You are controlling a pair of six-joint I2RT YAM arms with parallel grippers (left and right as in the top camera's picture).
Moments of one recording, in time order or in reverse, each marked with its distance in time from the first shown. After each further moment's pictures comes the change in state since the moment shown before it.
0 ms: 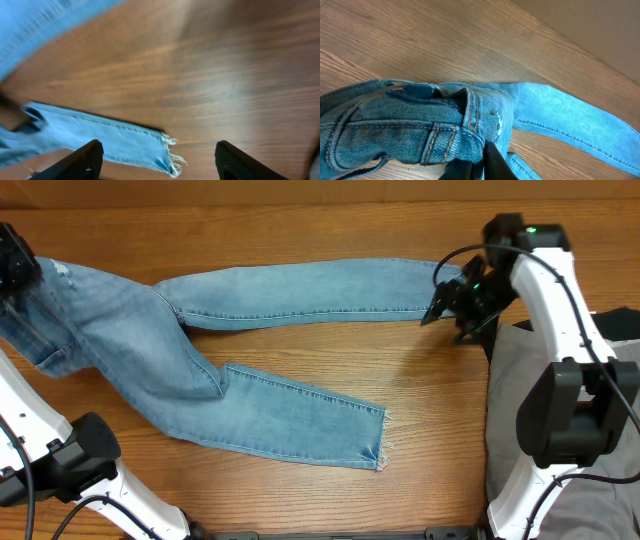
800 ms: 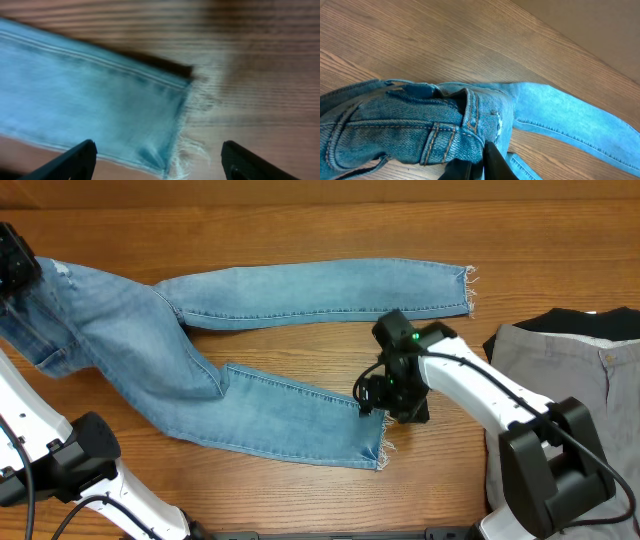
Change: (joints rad) left arm 0.000 0.000 0.000 0.000 0.000 0.000; right arm 0.453 -0.259 -0.677 0.426 0.096 0.190
